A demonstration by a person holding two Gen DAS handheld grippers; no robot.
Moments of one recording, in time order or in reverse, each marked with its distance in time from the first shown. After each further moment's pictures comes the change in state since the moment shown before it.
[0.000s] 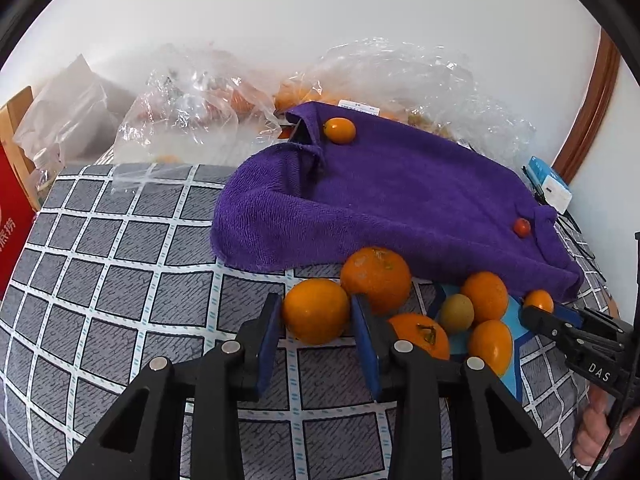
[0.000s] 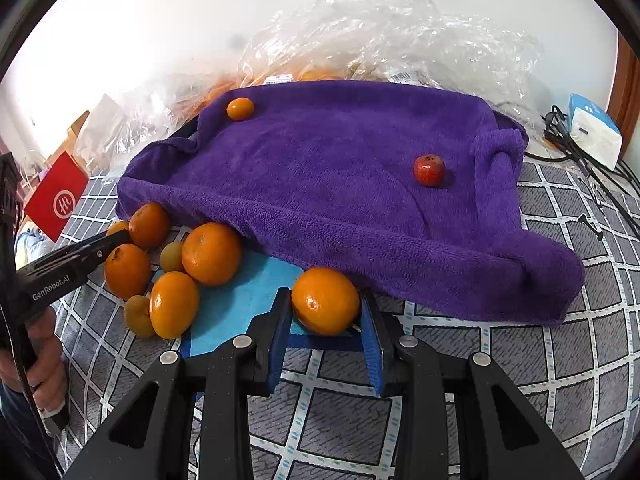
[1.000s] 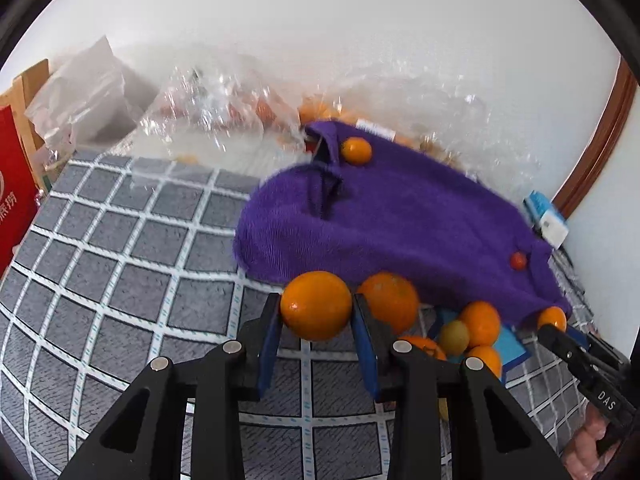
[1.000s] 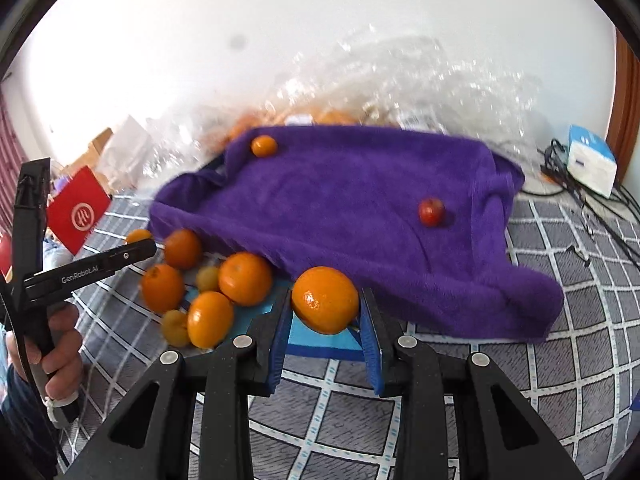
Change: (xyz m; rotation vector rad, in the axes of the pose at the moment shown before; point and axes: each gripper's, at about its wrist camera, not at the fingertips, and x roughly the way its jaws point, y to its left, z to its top) left arm -0.013 0.017 0.008 -0.111 -0.044 -0.030; right arm -0.034 0.004 0.002 -0.034 -0.127 0.048
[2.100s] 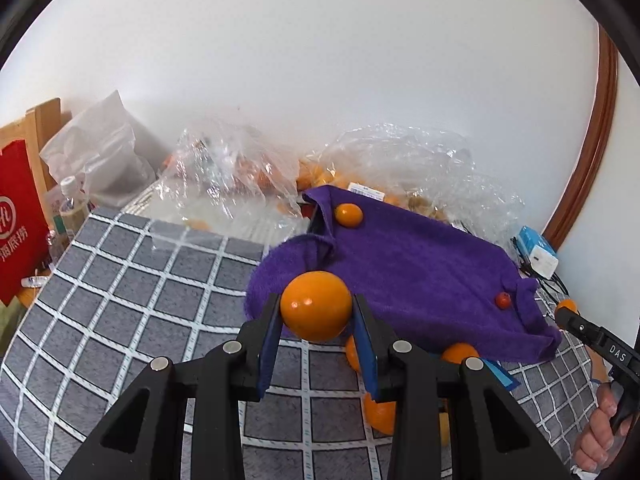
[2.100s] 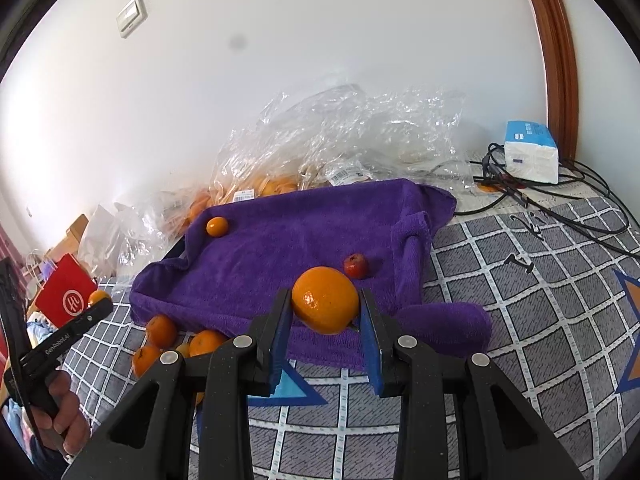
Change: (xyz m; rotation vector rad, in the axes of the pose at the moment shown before) left arm -0.031 -0.007 0.010 0.025 -0.181 0.013; right arm -0.028 -0.052 0.015 0.211 -0.173 -0.071
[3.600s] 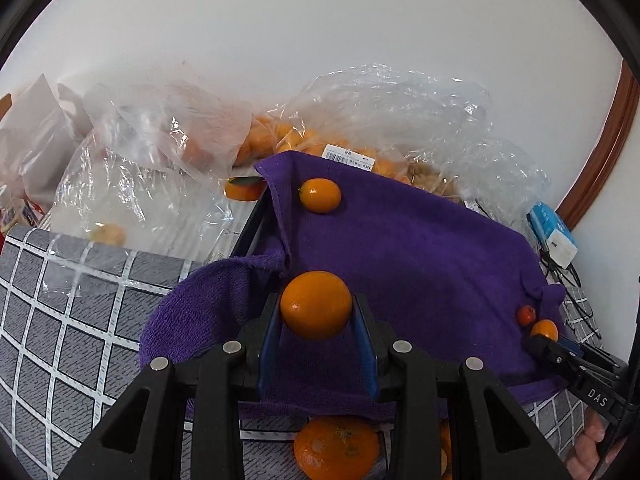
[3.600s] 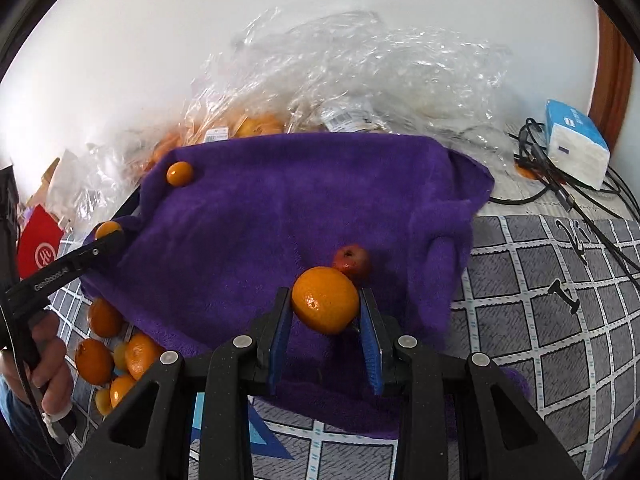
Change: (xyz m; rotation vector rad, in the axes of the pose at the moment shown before) left arm 0.098 -0.040 0.027 0.044 0.182 -0.025; right arm 0.084 0.001 0.022 -0.105 0.251 -0.049
